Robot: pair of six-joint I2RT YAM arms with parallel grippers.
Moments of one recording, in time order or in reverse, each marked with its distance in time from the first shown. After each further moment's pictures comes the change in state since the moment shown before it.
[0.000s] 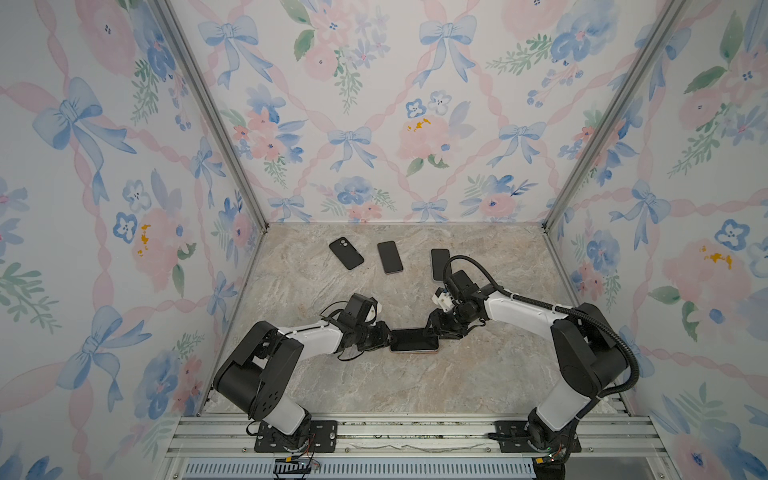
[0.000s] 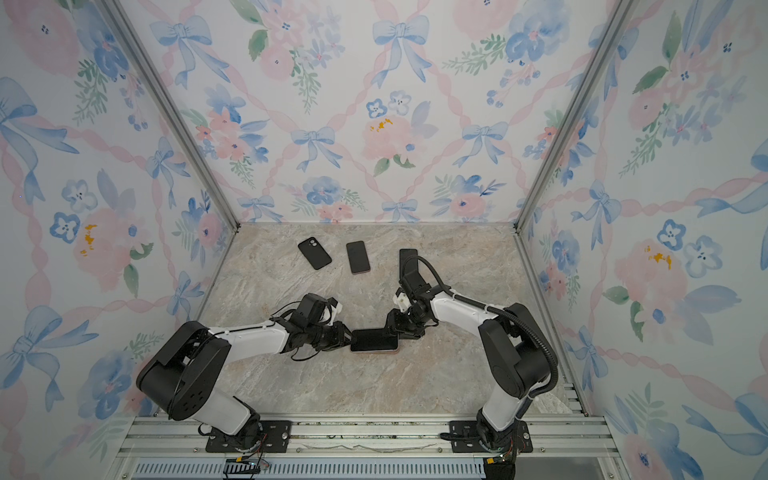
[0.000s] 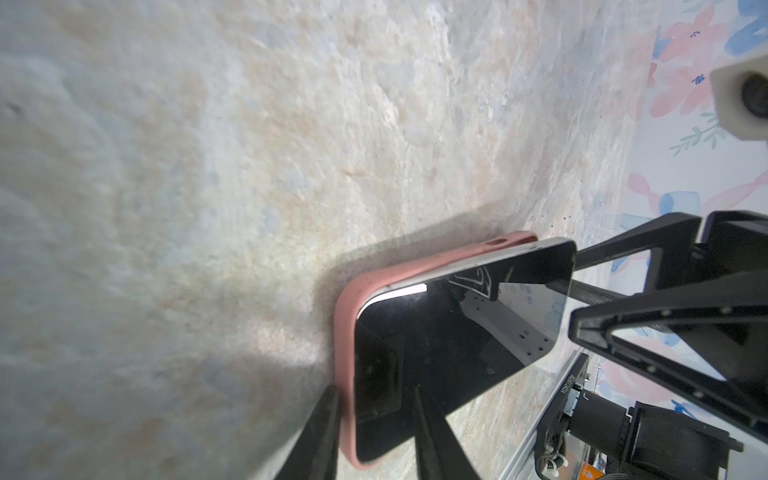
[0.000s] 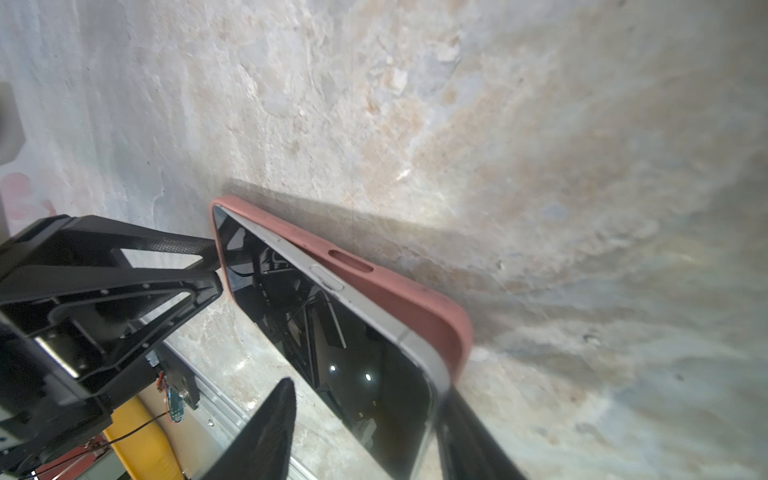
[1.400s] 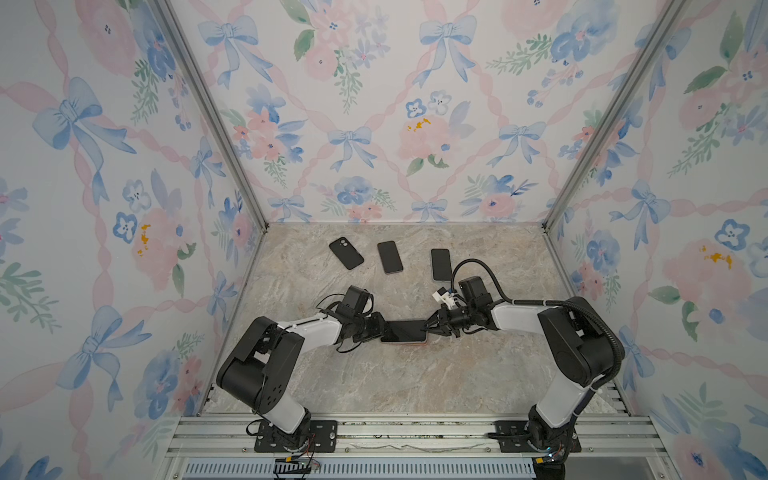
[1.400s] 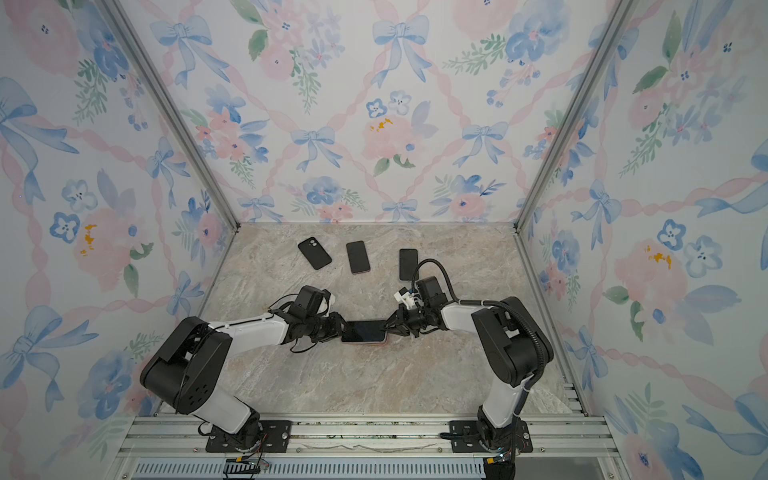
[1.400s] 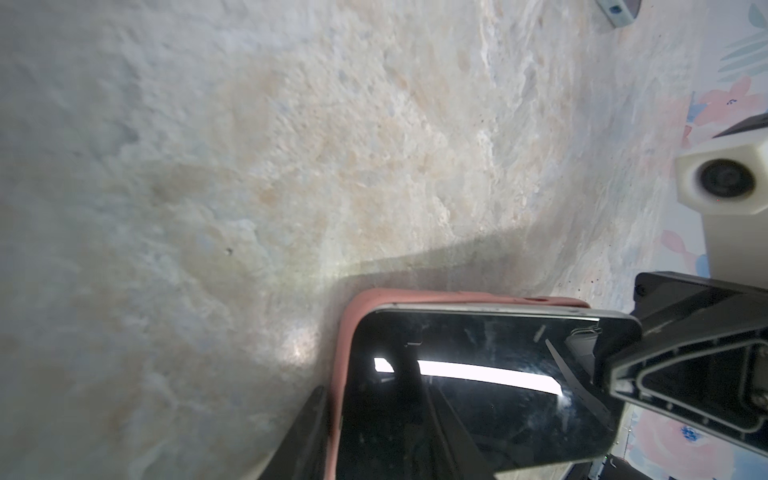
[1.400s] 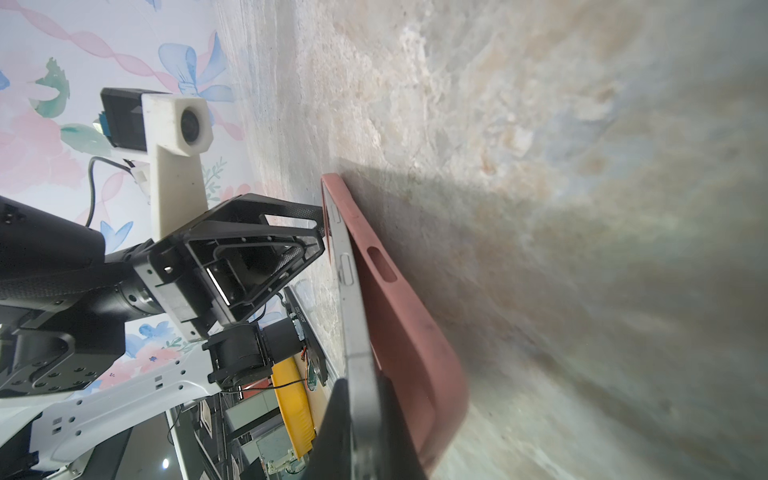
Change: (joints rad) left arm 0.046 0.033 0.068 -0.052 -0.098 0.003; right arm -0.126 0.076 -0.222 0.618 -0.478 0.244
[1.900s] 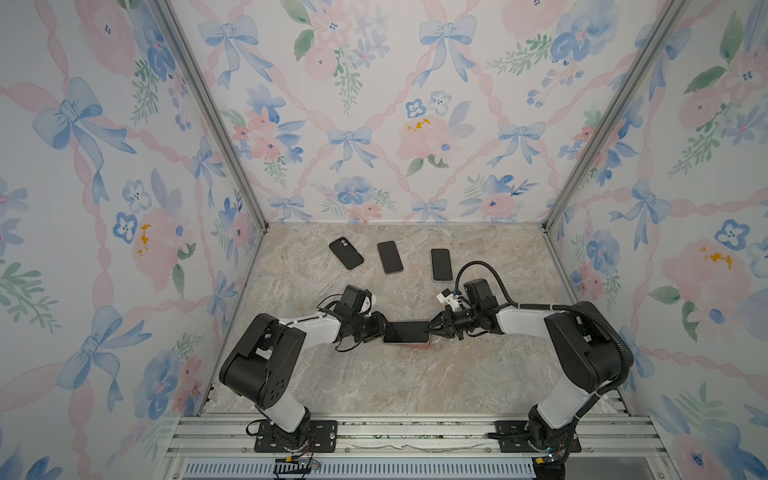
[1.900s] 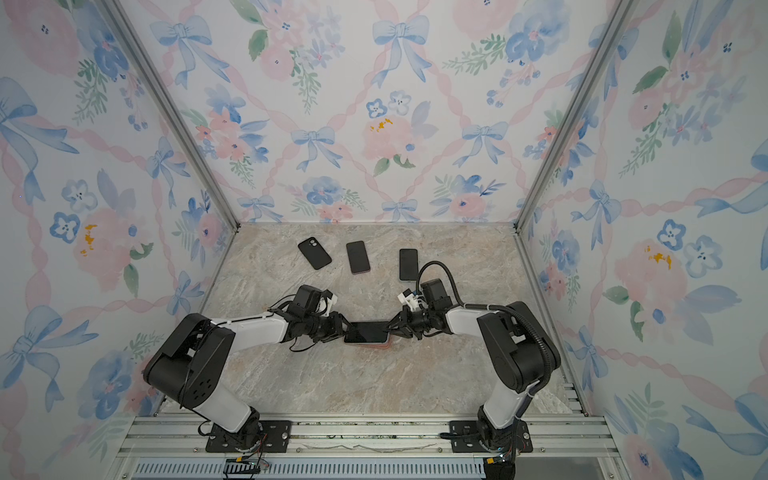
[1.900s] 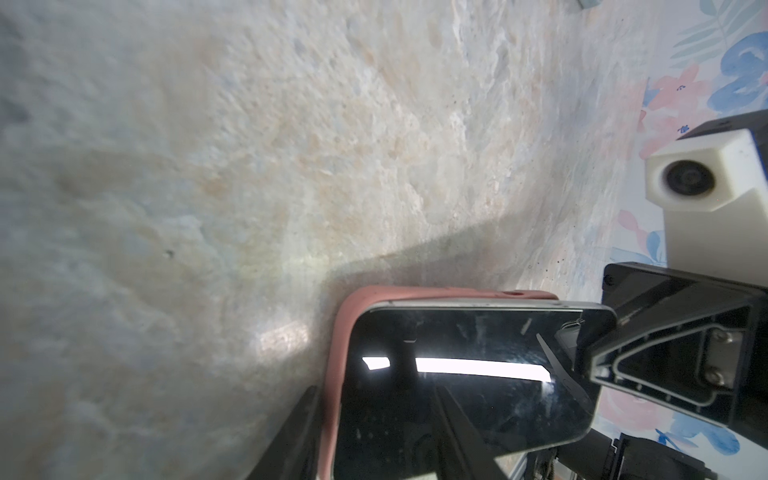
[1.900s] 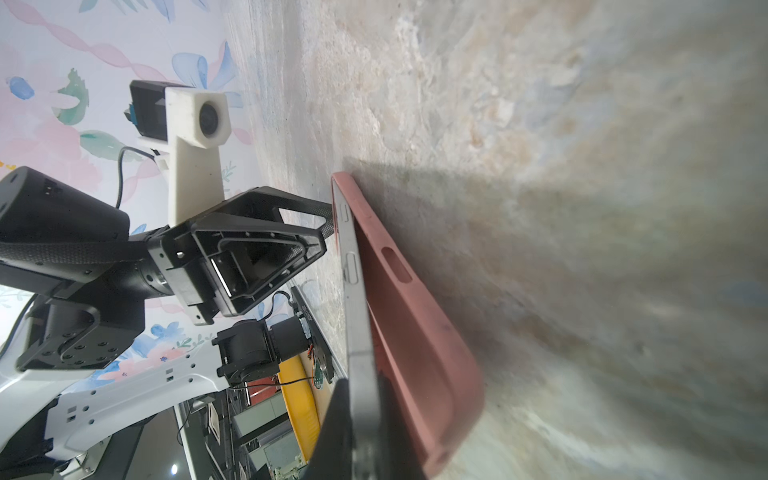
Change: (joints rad) left arm 0.032 0.026 -0.001 0.032 0.116 0.008; right arm -0.023 -0.050 -0.061 0.030 -0.012 0.023
